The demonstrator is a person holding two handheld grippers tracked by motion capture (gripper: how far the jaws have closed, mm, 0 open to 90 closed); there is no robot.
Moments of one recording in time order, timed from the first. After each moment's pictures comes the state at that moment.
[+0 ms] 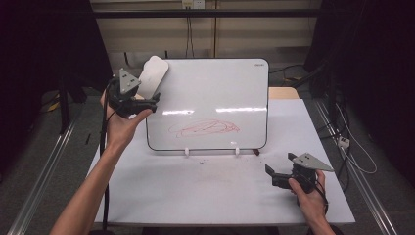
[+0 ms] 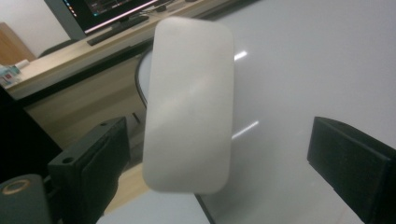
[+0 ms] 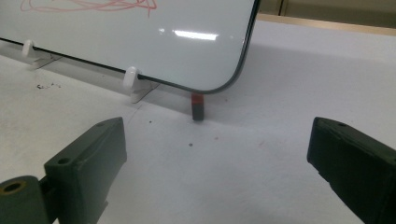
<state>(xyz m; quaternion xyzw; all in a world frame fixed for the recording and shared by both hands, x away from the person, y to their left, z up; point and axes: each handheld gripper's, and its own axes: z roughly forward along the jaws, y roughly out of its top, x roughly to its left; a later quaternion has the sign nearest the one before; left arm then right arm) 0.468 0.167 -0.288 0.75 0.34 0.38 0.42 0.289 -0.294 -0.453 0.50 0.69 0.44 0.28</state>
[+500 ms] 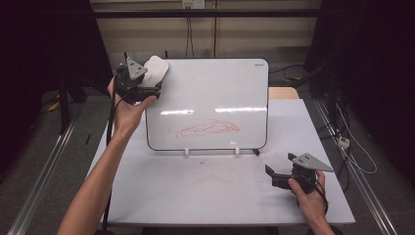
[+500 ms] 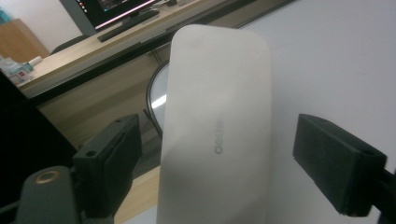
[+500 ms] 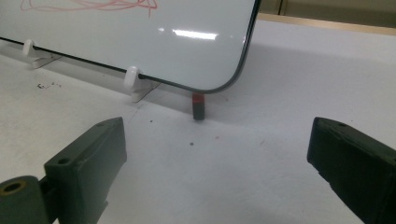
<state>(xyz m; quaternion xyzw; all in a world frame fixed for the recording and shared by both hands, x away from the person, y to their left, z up) 0.504 0.159 -0.291 0.75 0.36 0.38 0.40 0.289 -0.293 -0.453 0.50 0.69 0.44 0.28</state>
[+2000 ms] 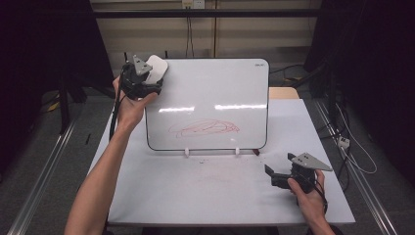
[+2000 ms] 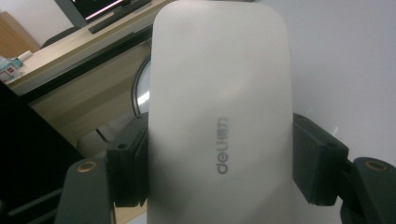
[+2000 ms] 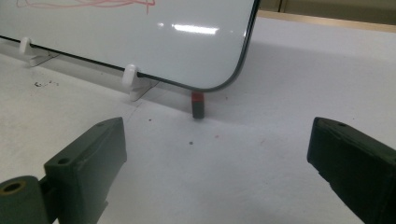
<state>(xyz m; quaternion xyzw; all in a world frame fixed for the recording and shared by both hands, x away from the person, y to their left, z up) 0.524 0.154 -0.298 0.77 0.34 0.38 0.38 0.291 -0.293 -0.454 0.50 0.69 0.44 0.28</state>
